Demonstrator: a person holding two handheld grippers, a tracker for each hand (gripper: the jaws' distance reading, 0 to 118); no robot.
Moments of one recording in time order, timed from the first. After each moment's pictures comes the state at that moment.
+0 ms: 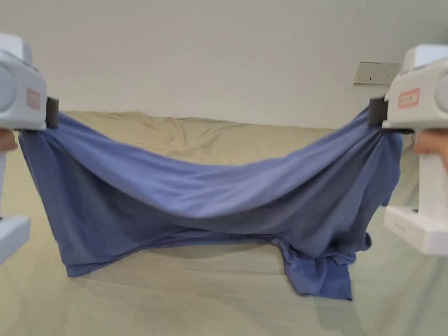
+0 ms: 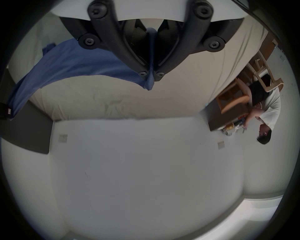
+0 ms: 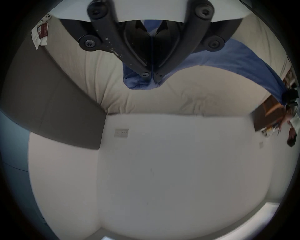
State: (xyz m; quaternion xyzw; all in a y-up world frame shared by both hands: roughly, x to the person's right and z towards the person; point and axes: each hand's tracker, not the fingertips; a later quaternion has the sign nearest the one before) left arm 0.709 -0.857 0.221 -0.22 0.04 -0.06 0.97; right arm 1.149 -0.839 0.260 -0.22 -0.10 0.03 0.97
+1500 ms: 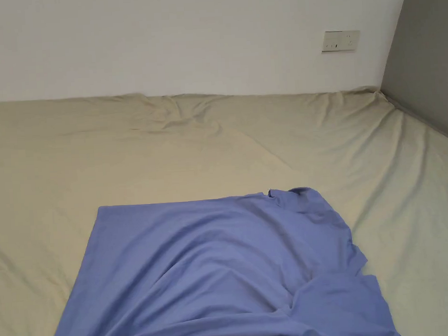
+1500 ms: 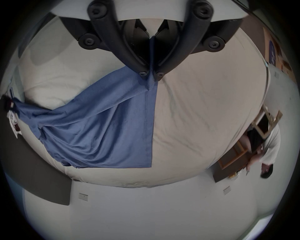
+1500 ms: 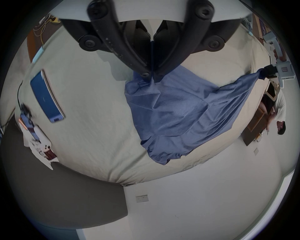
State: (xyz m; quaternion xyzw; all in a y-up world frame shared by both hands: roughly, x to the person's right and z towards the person) left arm 0.647 -1.063 0.609 -0.42 -0.01 -0.07 0.91; right arm 1.149 -1.063 0.704 -0.38 -0.09 -0.15 0.91
